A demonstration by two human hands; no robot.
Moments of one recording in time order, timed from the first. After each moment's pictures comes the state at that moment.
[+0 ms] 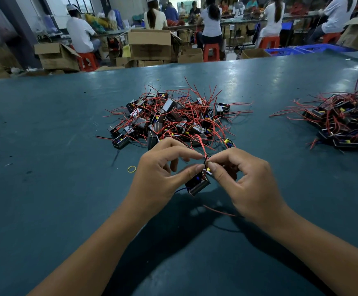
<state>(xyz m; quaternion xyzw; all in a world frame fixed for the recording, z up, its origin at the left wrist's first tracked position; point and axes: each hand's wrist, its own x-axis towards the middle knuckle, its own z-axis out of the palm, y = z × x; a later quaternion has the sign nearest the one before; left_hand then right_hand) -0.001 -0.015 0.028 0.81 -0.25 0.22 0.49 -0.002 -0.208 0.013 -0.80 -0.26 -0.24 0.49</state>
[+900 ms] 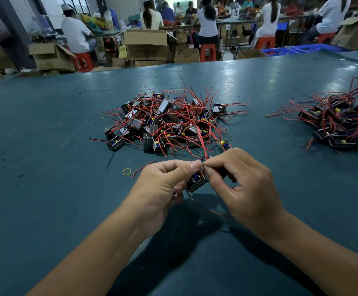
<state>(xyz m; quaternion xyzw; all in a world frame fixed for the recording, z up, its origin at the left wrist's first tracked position) -0.014 -0.035 0.034 0.64 0.01 -0.09 0.76 -0.002 -0.209 0.013 -0.80 -0.31 -0.37 0.37</state>
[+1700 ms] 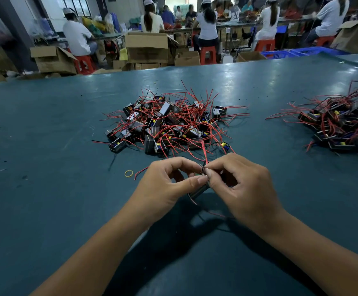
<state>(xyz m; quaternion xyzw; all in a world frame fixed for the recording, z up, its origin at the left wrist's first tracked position) -0.006 -0.022 0.026 0.78 -0.15 0.00 0.60 -0.001 -0.209 0.011 -0.82 -0.26 -0.32 0.39</state>
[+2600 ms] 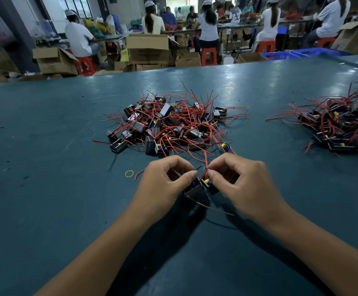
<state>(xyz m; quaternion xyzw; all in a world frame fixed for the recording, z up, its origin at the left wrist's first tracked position) 0.002 -0.022 0.015 0.82 -0.13 0.10 0.55 0.003 -0.217 0.015 -0.83 -0.21 -0.18 0.48</state>
